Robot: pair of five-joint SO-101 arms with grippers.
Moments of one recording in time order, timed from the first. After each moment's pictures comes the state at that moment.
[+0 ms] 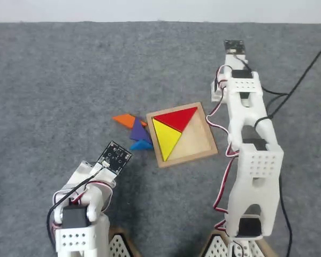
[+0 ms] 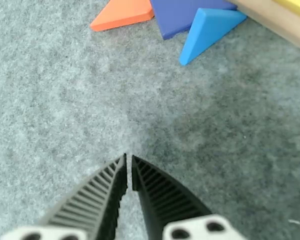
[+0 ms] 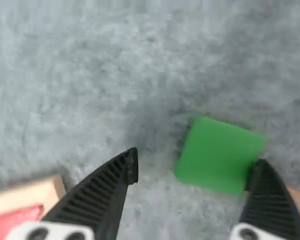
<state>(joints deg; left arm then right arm) -9.9 -103.1 96.9 74.2 -33.1 -3.9 42.7 -23.8 58.6 -6.1</state>
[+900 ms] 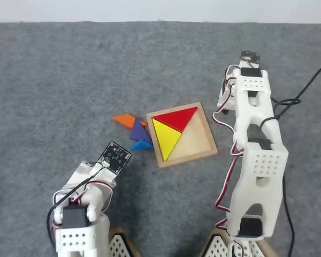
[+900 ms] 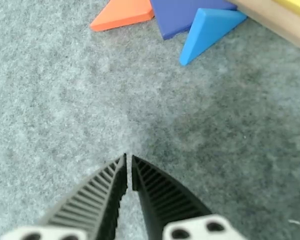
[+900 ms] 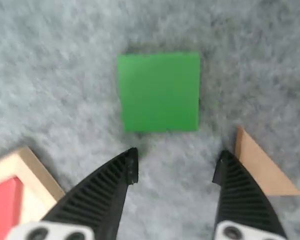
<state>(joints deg) -9.9 -103.1 96.9 74.2 -33.2 -1.1 43.5 -25.9 74.8 -10.9</state>
